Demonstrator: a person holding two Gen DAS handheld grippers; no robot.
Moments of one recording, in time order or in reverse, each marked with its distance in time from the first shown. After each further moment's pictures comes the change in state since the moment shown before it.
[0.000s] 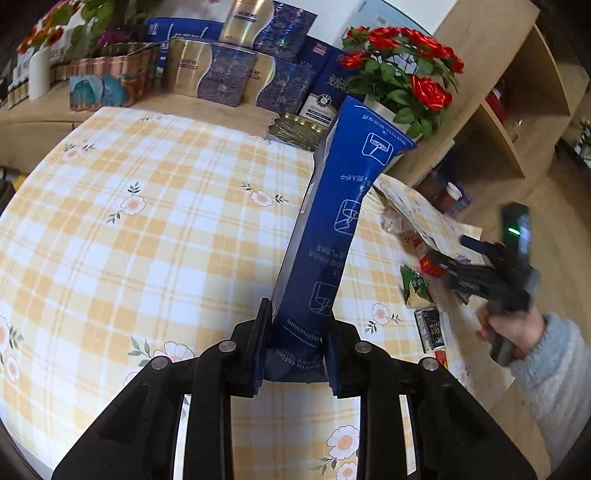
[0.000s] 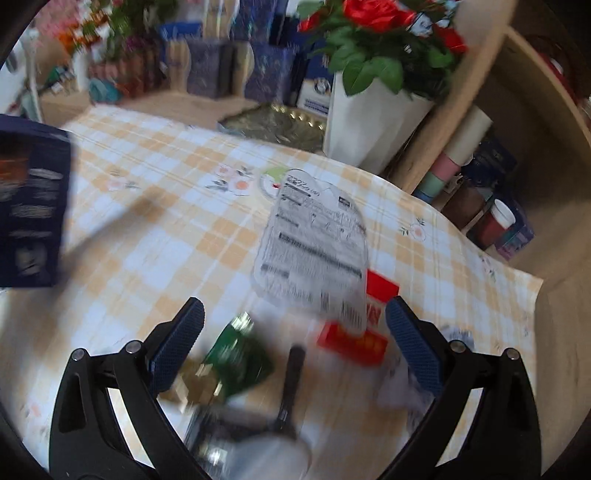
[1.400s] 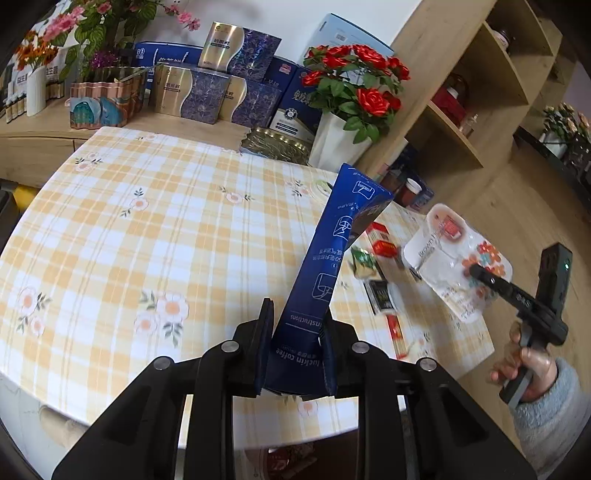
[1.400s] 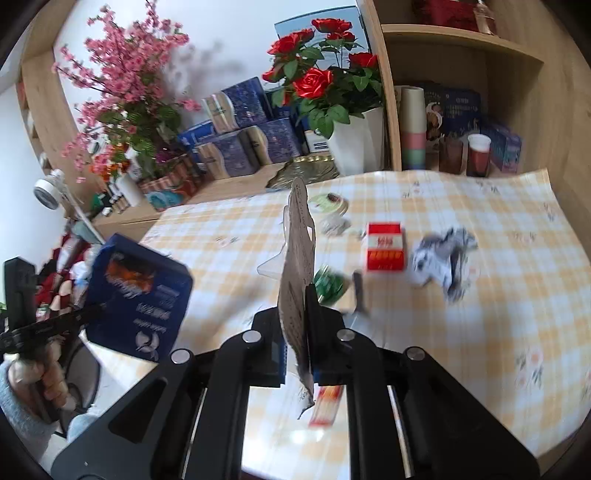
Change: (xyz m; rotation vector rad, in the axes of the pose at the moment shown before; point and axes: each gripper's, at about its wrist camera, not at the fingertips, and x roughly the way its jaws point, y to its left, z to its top) left arm -0.098 -0.032 -0.049 0.067 -0.037 -0.070; right arm -0.204 -0.049 -0.143 0.437 -0.236 0.418
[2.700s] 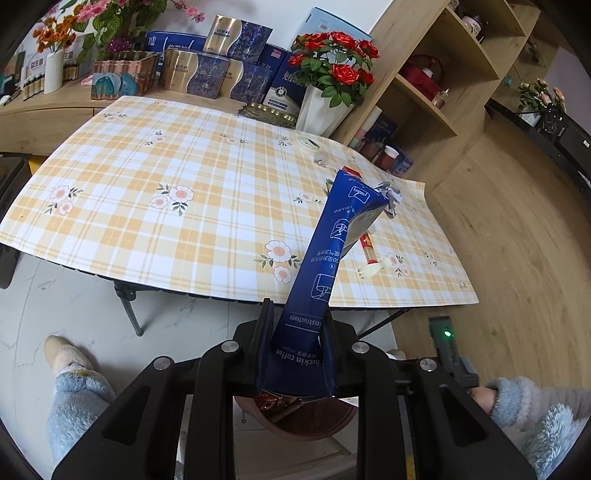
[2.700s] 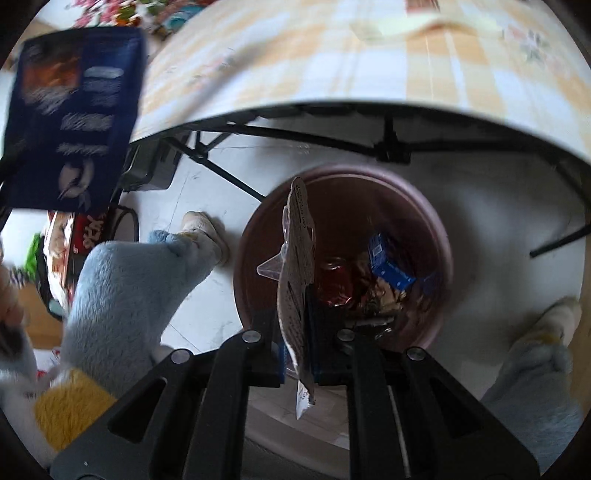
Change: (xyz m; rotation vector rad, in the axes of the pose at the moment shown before) left arm -0.084 -0.025 -0.141 -0.003 0.029 -0.018; right arm 0.052 0.033 -0.255 0.108 0.648 0.151
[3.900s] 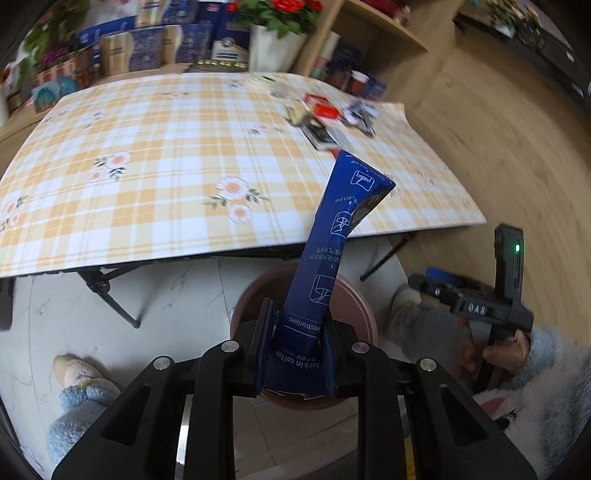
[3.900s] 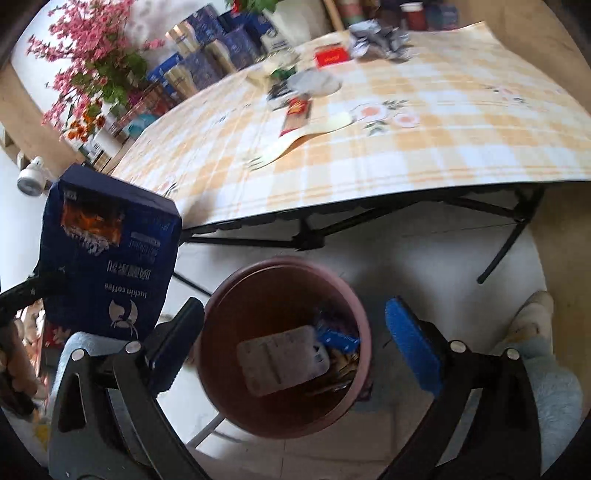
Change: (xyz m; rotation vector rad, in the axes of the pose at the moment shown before) left arm 0.067 -0.041 -0.040 0.234 0.206 -0.008; right arm -0.070 -0.037 -0.030 0.139 -0.474 -0.162
